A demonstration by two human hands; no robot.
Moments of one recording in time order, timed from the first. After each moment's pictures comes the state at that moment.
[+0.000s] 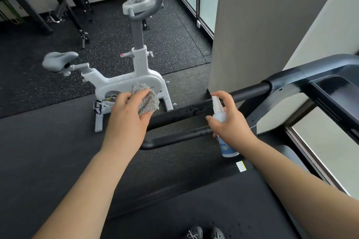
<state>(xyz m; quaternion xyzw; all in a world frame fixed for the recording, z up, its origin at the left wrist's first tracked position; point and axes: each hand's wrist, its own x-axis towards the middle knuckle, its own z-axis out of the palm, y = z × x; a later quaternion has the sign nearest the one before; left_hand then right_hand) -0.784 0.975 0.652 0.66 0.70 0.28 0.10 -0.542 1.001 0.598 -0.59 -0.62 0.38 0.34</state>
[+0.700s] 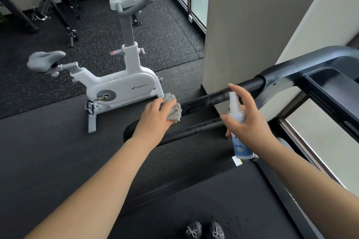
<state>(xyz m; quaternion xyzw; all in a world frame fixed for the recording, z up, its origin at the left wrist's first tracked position) -0.752 1.035 0.561 0.78 0.61 0.10 0.10 -0.500 0.986 0.606 -0.56 -0.59 0.42 0.41</state>
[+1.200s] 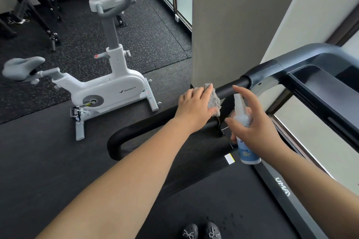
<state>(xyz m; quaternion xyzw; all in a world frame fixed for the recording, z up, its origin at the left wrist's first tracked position) -0.617 1.093 0.551 0.84 0.53 0.06 0.10 -0.467 0.981 0.611 -0.60 -0.57 0.38 0.41</state>
